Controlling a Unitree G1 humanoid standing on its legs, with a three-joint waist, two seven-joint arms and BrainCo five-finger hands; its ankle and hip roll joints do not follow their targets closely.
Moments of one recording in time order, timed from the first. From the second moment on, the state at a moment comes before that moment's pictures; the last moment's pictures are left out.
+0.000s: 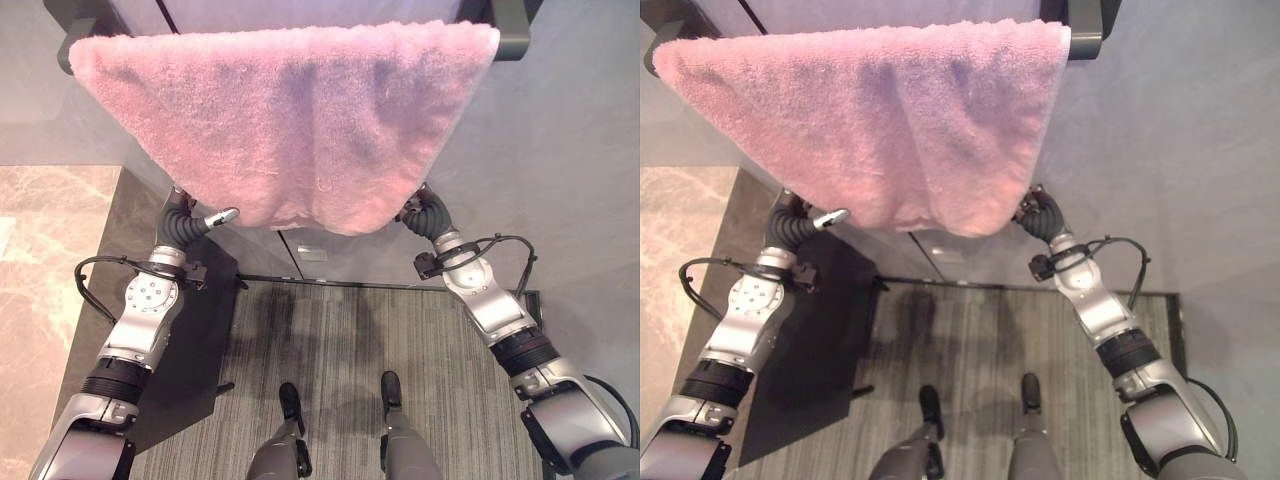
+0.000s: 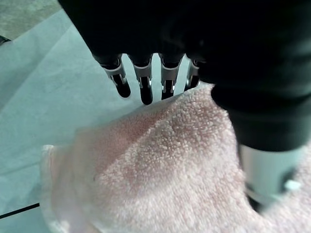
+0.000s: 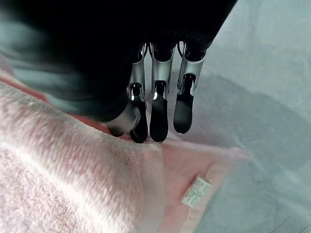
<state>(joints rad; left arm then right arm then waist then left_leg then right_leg) -0.42 0.63 -0.17 0.30 -0.39 -0.28 0.11 -0.62 -0.52 0.37 0.34 0.10 -0.10 -0.15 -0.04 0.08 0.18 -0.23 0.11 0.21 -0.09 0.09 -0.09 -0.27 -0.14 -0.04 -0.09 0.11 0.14</state>
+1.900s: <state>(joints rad) -0.48 0.67 -0.17 0.29 -0.43 -0.27 0.08 -0.64 -0.62 0.38 0.32 0.27 -0.11 -0.02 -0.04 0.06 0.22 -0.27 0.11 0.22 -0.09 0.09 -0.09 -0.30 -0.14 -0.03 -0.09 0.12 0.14</state>
